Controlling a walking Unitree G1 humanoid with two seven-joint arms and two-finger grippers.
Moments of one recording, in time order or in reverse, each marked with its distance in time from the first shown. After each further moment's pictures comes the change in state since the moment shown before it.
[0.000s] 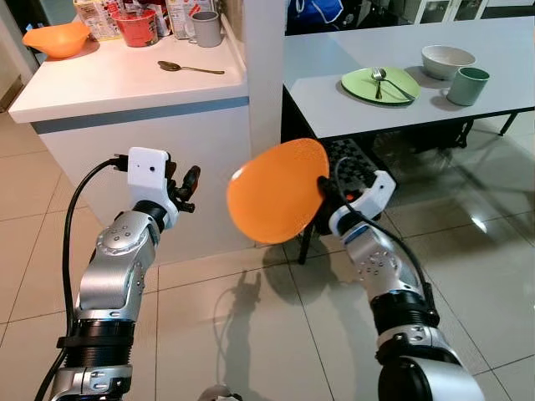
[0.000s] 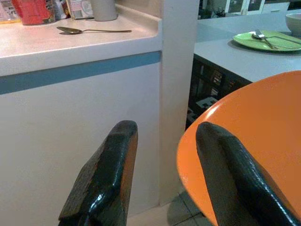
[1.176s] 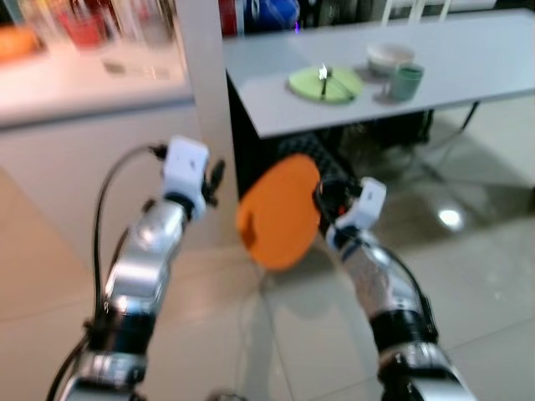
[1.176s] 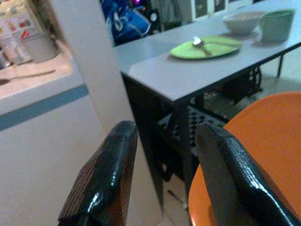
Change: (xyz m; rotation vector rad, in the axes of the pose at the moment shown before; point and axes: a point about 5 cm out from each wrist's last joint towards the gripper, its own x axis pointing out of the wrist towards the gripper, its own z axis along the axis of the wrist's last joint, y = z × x) left arm 0.015 -0.029 0.009 0.189 -0.037 -0.035; right arm -0.009 0.003 -0.020 -0.215 0.052 0.009
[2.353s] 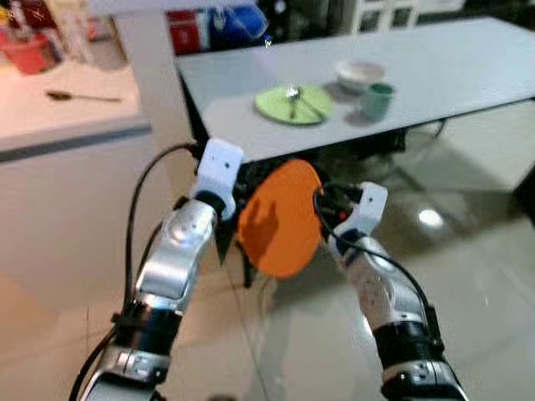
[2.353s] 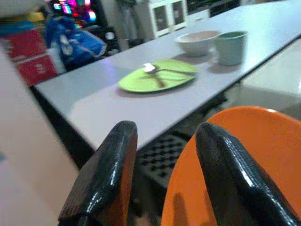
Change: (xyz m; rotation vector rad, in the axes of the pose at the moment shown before) left arm 0.010 -0.041 0.013 0.029 -0.042 -0.100; right arm -0.011 -0.001 0.002 -0.085 -0.017 0.006
